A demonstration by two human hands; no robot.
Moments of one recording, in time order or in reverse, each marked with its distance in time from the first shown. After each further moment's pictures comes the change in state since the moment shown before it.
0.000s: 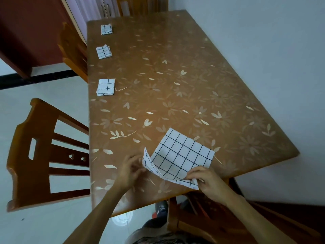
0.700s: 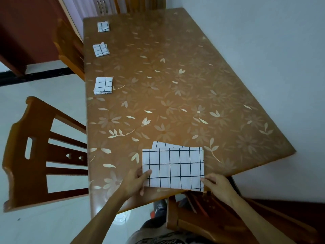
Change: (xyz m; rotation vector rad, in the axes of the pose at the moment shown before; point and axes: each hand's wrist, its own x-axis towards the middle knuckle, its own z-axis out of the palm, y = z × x) left_hand -0.026 0.021 0.011 -0.304 -0.303 -0.276; right_hand -0.027 0.038 0.007 0.256 0.085 0.615
